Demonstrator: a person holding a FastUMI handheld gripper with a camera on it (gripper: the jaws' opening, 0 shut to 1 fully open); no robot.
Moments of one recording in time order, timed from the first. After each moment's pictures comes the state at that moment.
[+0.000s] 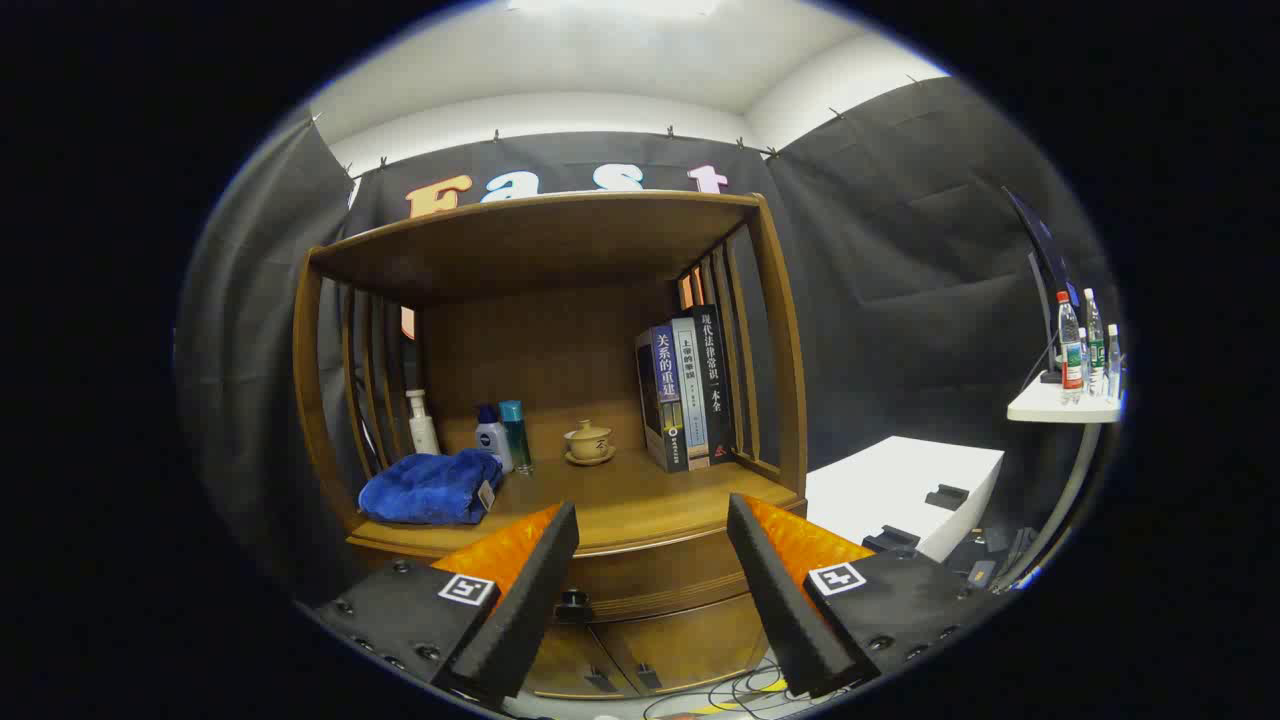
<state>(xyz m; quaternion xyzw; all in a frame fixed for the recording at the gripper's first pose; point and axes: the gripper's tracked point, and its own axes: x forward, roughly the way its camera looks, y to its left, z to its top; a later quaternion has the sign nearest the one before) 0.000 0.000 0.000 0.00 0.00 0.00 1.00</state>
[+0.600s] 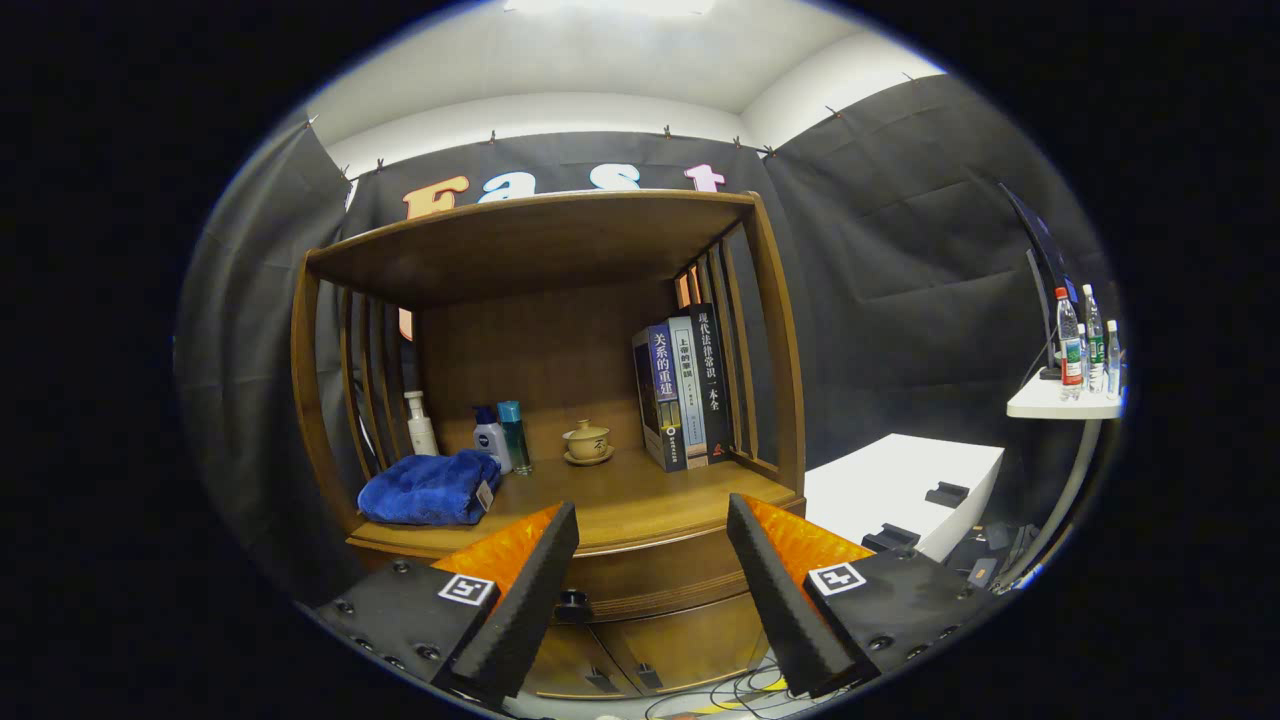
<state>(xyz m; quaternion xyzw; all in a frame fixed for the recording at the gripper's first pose) 0.000 -0.002 -0.003 0.00 0.00 0.00 1.00</state>
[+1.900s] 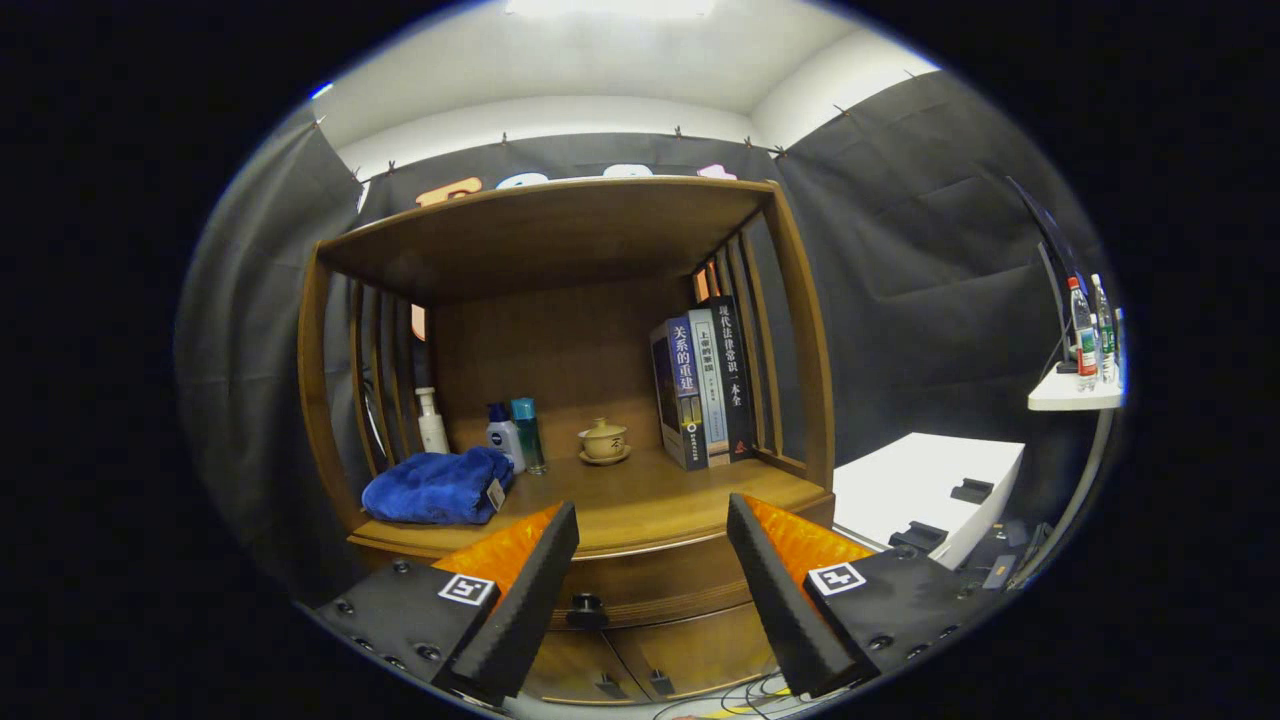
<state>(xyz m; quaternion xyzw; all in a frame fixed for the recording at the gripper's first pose) 0.032 0.011 -0.030 -0.01 -0.01 0.03 1.00</state>
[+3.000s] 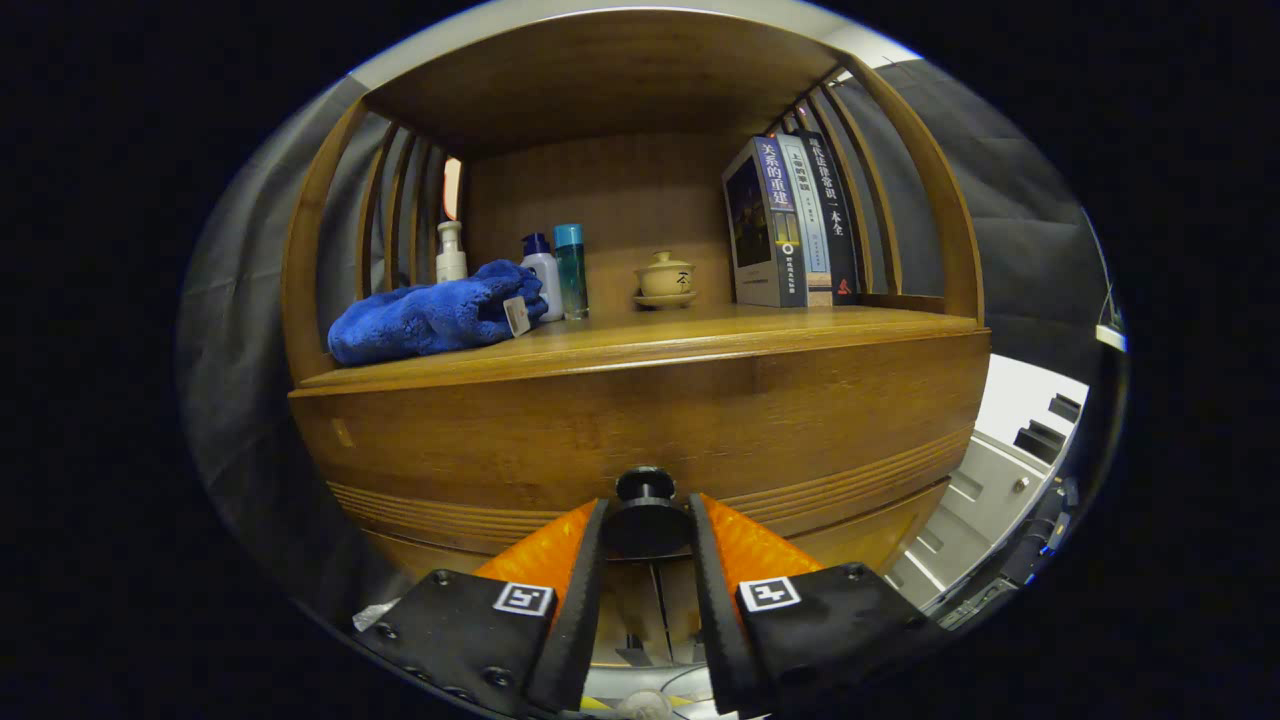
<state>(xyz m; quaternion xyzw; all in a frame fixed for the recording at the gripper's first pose) 0.101 0.066 -0.220 -0.02 0.13 0.09 0.99</state>
